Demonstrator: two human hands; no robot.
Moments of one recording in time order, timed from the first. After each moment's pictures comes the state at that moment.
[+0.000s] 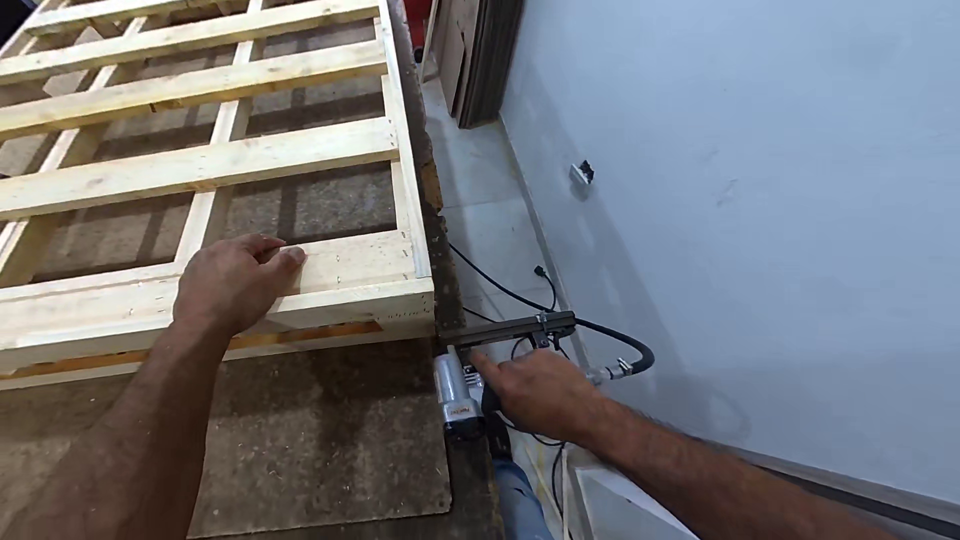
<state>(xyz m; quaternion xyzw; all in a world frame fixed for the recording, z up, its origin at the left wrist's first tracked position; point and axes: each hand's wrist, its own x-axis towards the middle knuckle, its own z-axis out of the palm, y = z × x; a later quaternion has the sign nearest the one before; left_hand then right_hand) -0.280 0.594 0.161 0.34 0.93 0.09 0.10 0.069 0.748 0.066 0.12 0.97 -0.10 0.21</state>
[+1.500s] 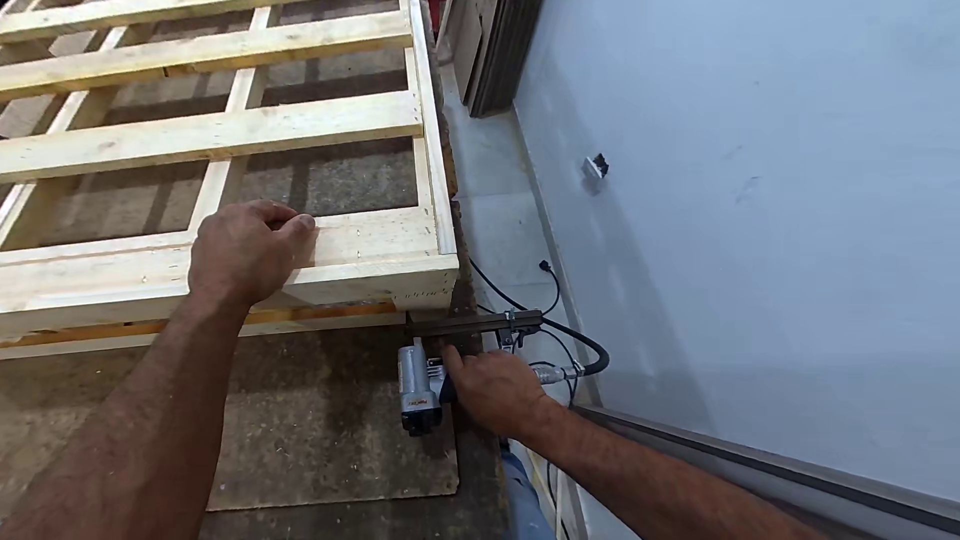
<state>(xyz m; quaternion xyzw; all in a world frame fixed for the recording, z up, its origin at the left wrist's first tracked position) -0.277 0.593 0.164 0.32 0.93 0.14 0.08 0.028 0.689 0.042 0.14 0.97 -0.07 0.16</state>
